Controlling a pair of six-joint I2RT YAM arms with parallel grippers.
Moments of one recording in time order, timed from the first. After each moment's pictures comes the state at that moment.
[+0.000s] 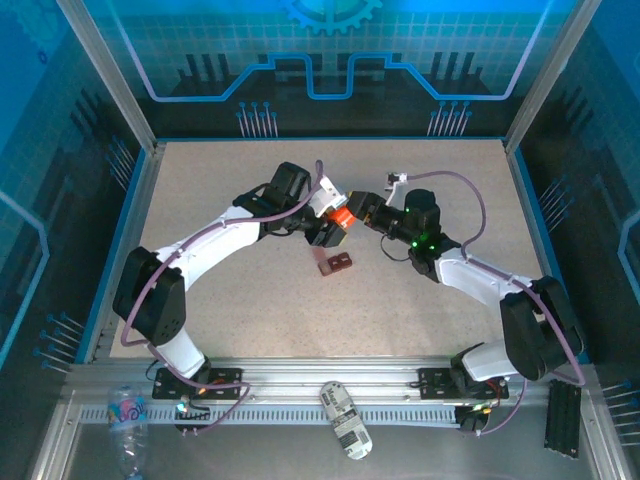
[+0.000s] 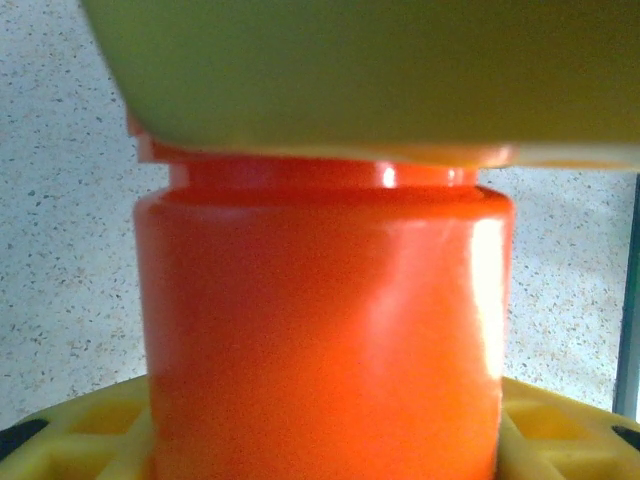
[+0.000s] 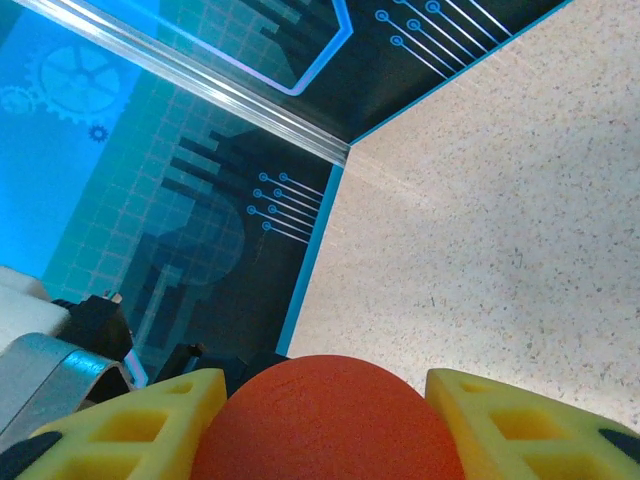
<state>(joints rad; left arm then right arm) -0.54 1.66 1.31 -0.45 0.53 0.18 0.44 1.41 0.76 0.48 -0.40 0.95</state>
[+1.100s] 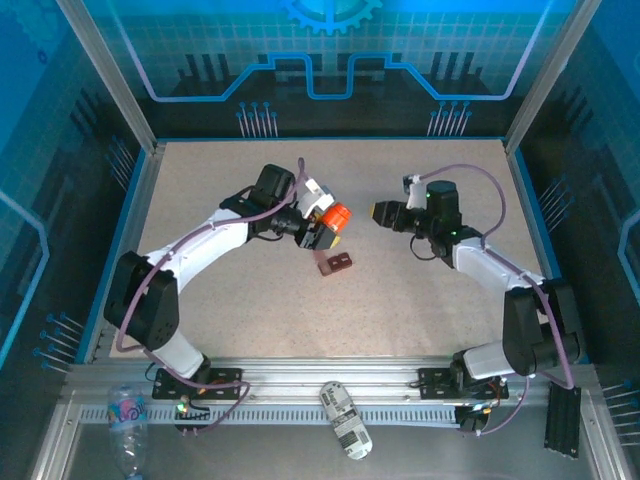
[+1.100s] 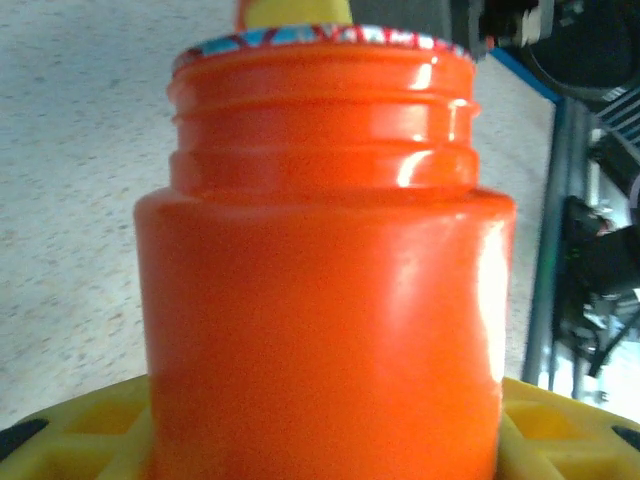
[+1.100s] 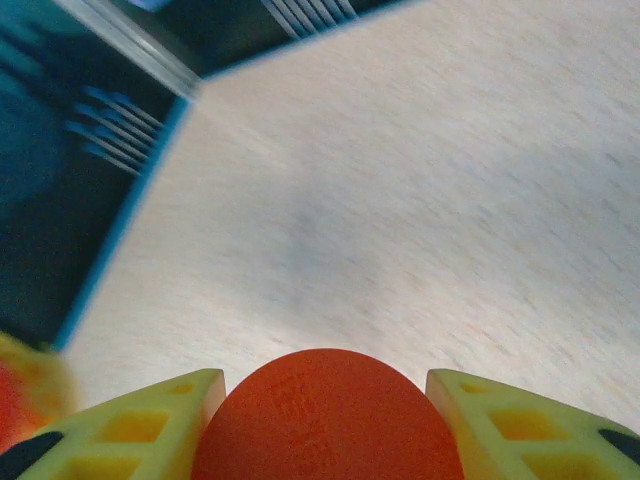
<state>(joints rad) -0.46 1.60 1.22 -0.44 0.68 0.11 0.24 1.42 0.82 0.01 -0.39 0.43</state>
